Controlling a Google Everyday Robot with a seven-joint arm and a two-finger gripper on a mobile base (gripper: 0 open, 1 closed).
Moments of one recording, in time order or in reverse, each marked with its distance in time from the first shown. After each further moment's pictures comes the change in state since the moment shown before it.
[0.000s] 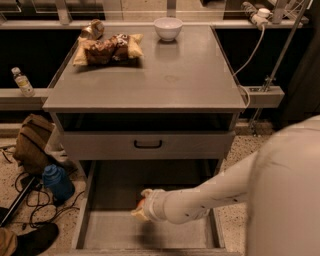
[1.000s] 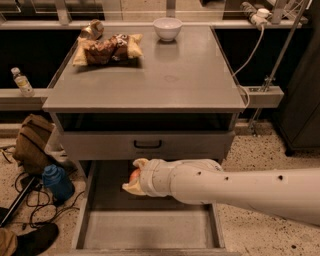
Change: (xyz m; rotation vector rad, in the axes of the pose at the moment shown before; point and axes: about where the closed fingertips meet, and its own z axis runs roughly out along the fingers) arm -0.129 -0.029 -0.122 0.056 -0.133 -0.157
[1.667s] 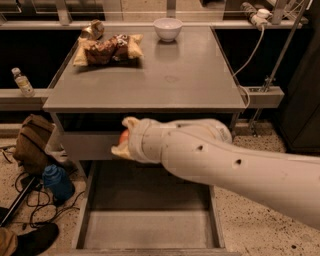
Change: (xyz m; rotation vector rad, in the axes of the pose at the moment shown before) arm -0.112 -0.056 -0.073 0.161 -0.051 -0.191
